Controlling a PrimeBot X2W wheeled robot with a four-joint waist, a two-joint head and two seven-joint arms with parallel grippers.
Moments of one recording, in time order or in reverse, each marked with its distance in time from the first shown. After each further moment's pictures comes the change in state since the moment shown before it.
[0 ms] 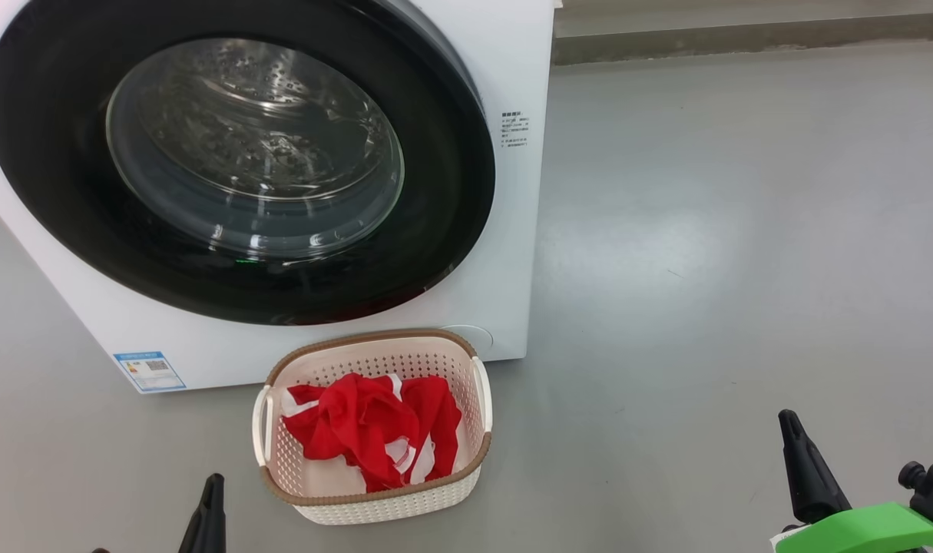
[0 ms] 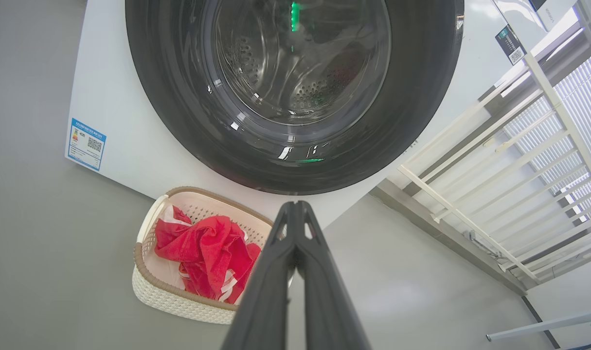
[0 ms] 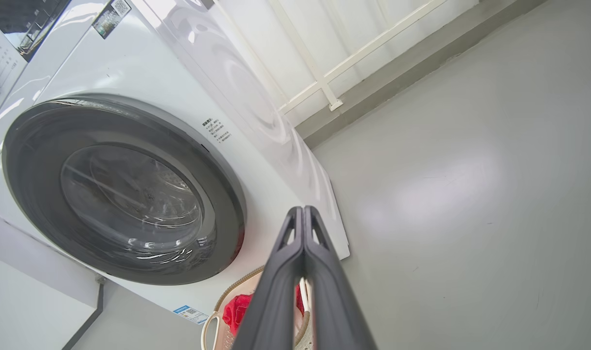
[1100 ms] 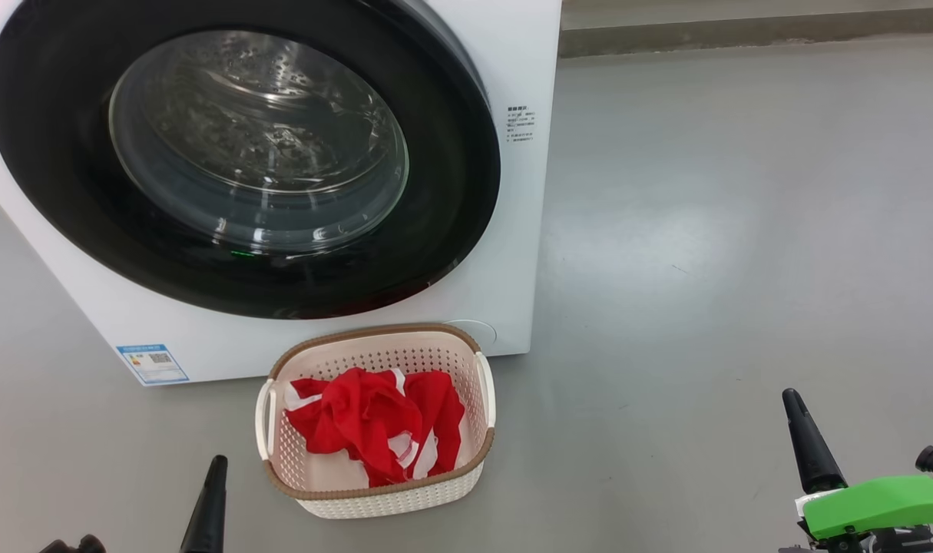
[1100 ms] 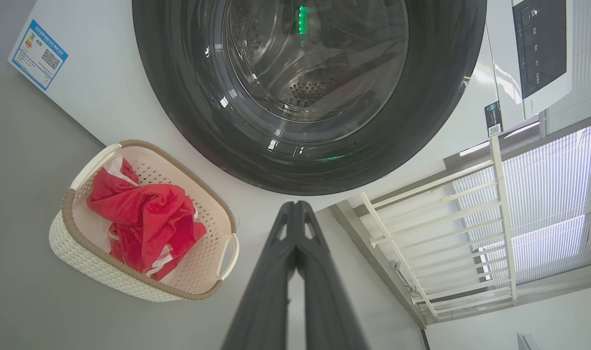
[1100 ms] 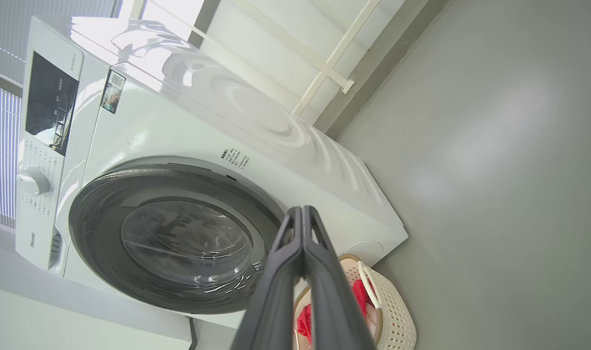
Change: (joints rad) left arm -0.060 0.001 0.005 0.035 -0.365 0.000 0.091; right arm -0.061 -0.001 -0.021 0.023 0.359 0.000 0.096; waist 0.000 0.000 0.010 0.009
